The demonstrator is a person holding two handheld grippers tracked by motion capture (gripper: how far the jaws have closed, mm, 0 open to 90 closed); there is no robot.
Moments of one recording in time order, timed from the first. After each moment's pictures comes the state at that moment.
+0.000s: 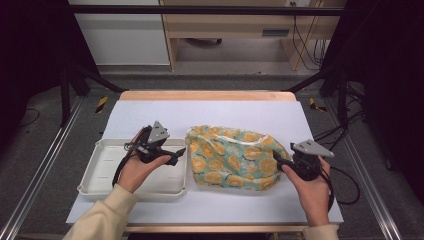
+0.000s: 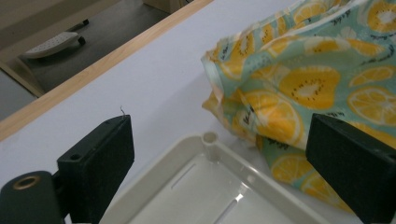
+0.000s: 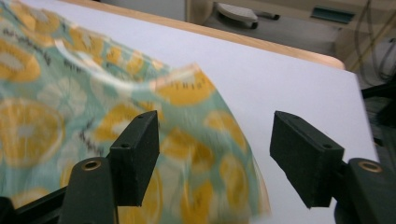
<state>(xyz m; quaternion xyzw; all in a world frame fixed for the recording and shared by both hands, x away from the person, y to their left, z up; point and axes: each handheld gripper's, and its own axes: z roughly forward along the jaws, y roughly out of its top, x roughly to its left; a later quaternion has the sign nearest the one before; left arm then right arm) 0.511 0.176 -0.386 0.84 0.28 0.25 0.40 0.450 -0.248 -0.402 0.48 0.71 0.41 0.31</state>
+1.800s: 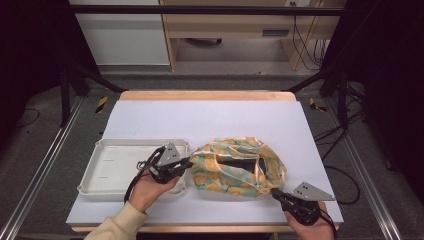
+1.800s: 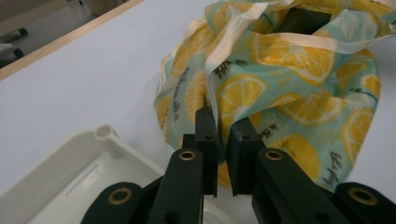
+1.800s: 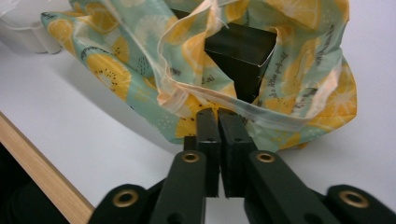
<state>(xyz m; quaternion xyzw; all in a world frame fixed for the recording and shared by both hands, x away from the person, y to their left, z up) 0.459 0.154 -0.423 0.84 0.24 0.19 0.45 0.360 -0.243 -0.452 0.41 0.77 0.44 0.21</state>
